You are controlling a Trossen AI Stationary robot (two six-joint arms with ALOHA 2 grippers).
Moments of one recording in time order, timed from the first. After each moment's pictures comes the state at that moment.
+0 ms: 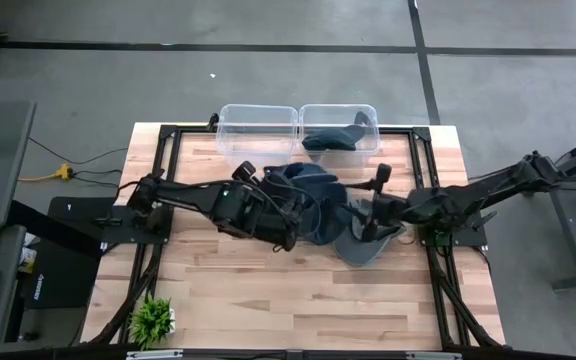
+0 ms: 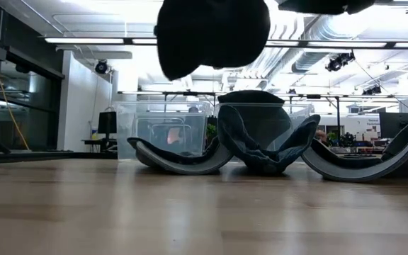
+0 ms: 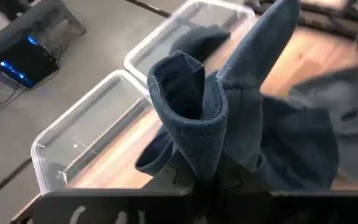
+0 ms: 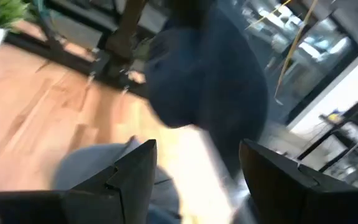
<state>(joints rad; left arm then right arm) -0.30 1.96 2.31 -1.57 -0.94 -0.83 0.29 0.91 0.59 0.22 0.58 -0.46</state>
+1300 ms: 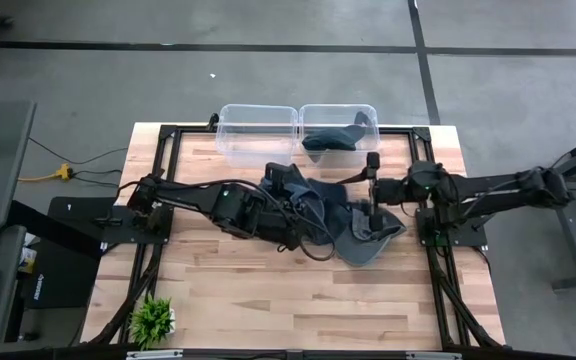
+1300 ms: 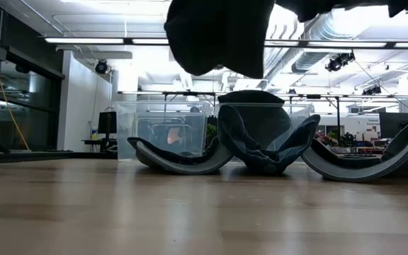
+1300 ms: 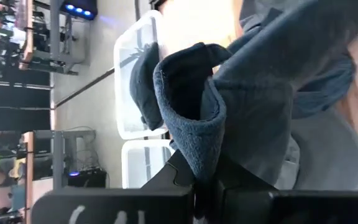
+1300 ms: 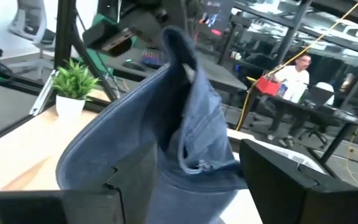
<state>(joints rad) -0.30 1.96 2.31 -1.43 -0.82 0.18 -0.01 0.87 0.59 0.27 -0.04 -0.29</state>
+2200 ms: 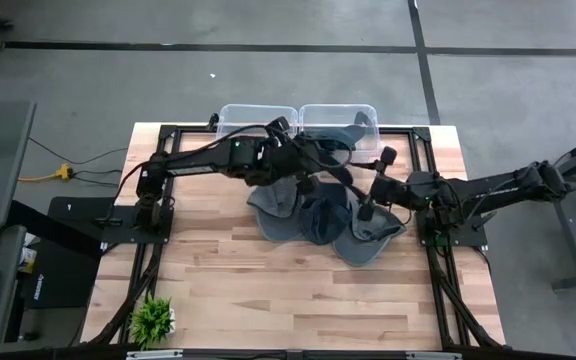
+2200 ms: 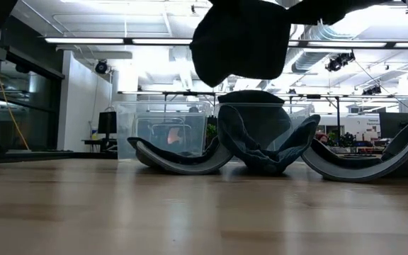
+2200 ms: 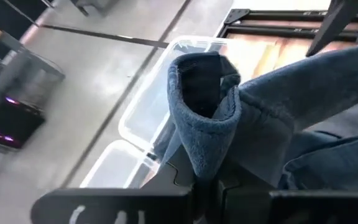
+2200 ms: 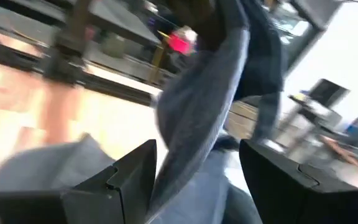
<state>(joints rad) -0.02 1.96 2.31 -1.12 -0.72 -0.12 0.10 0.88 0.59 0.22 0.55 -0.45</state>
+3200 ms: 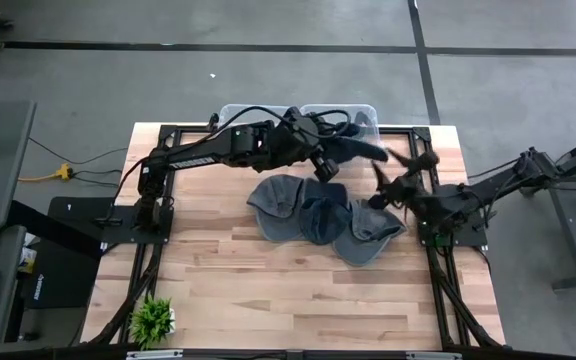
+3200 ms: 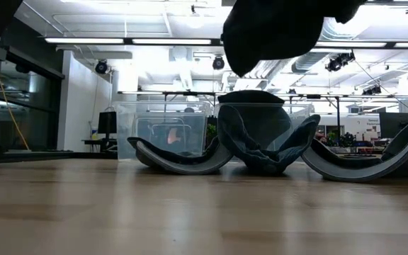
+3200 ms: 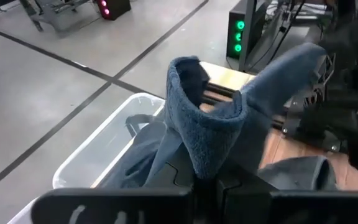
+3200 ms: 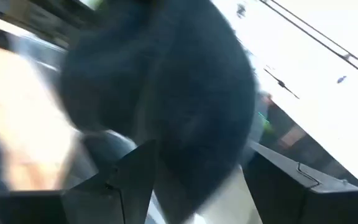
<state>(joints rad) 0.05 1.96 2.31 -0.82 -0.51 -0.17 0.39 0.83 0.59 0.40 1.35 -0.84</state>
